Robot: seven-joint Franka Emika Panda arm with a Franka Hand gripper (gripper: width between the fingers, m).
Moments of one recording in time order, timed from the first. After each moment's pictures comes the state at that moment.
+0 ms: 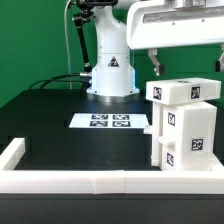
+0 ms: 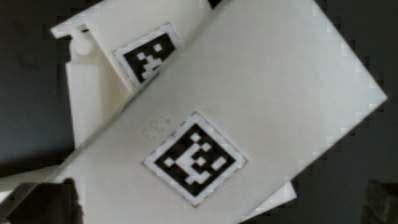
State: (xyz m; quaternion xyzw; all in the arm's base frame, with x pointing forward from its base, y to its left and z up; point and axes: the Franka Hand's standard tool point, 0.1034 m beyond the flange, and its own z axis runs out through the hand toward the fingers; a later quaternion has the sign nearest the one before) arm 0.588 0.104 0.179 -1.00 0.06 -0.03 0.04
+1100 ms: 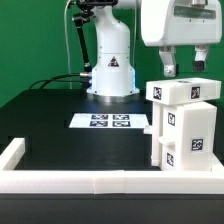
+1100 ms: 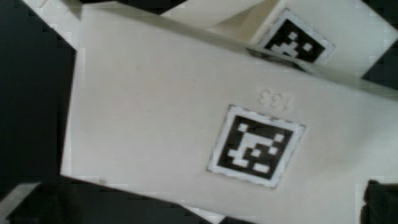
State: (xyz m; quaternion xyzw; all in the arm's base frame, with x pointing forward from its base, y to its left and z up) arm 0.596 0.098 0.181 -0.90 -0.43 -0.06 -0.01
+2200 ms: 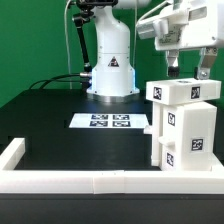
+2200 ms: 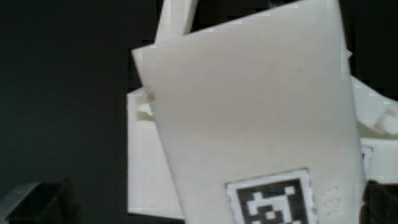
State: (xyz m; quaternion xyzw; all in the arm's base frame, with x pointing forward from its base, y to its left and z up) arm 0.598 0.097 0.172 -0.57 -0.82 -0.02 -0.09
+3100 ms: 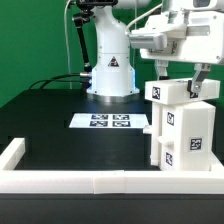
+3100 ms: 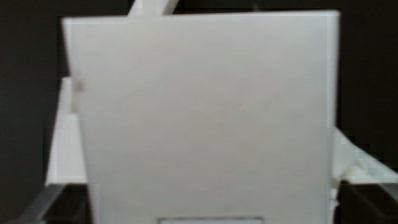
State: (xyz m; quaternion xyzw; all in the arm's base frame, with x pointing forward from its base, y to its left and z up) arm 0.583 0.090 0.152 -0.50 -0.86 0.00 -0.08
